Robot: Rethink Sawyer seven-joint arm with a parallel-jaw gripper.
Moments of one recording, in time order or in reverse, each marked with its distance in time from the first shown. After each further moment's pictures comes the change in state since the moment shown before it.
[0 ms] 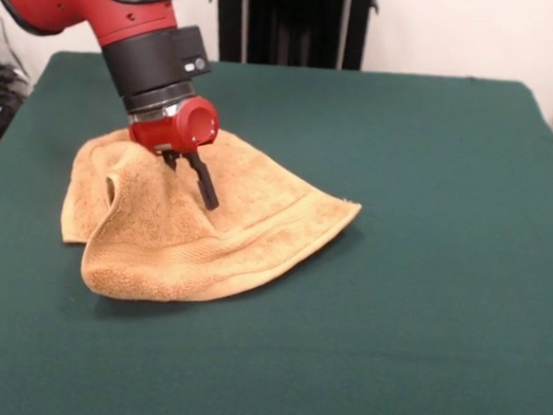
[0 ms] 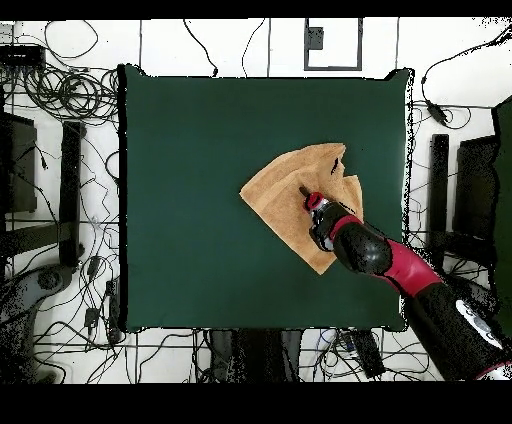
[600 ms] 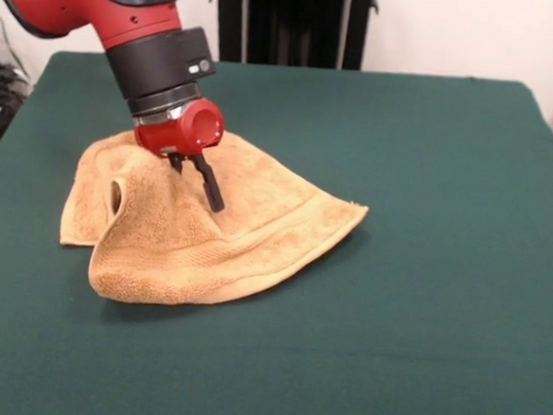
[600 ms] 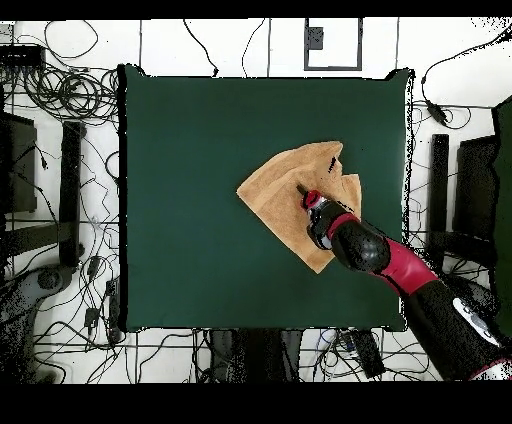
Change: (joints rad) arm 0.010 0.006 0.000 0.000 0.030 0.000 0.000
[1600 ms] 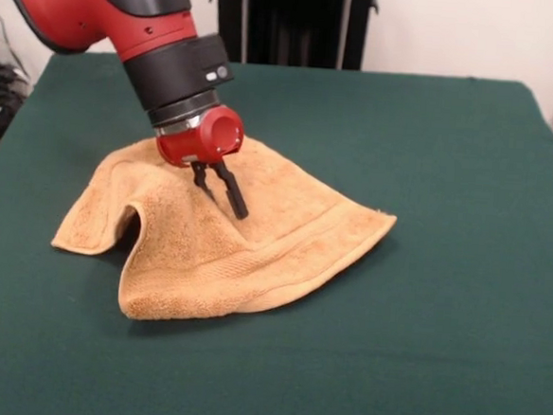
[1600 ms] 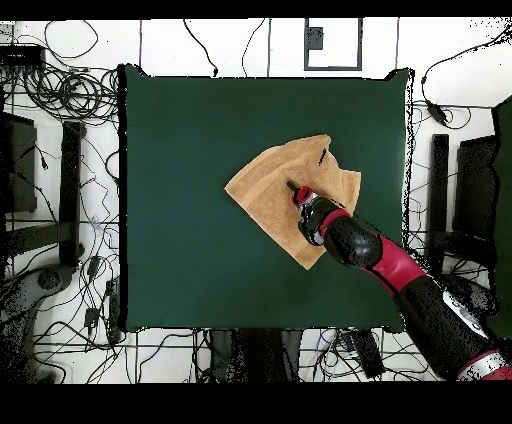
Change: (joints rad) arm 0.000 0.047 0.034 0.000 0.039 -0.001 0.000
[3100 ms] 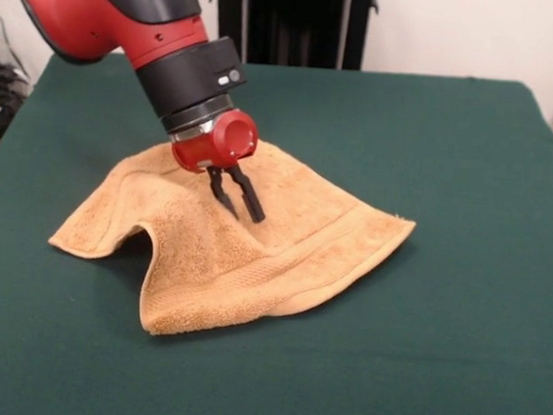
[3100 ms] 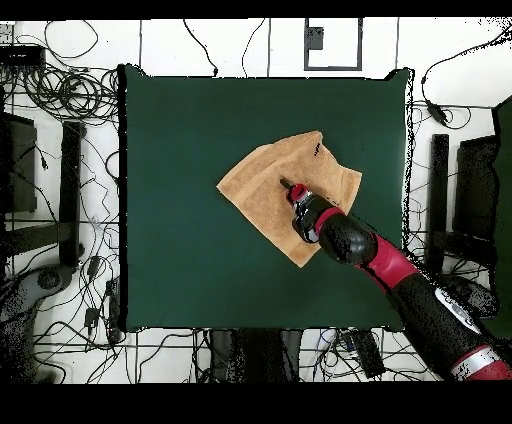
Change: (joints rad) arm -0.004 0.035 0.027 0.001 0.021 0.000 0.000
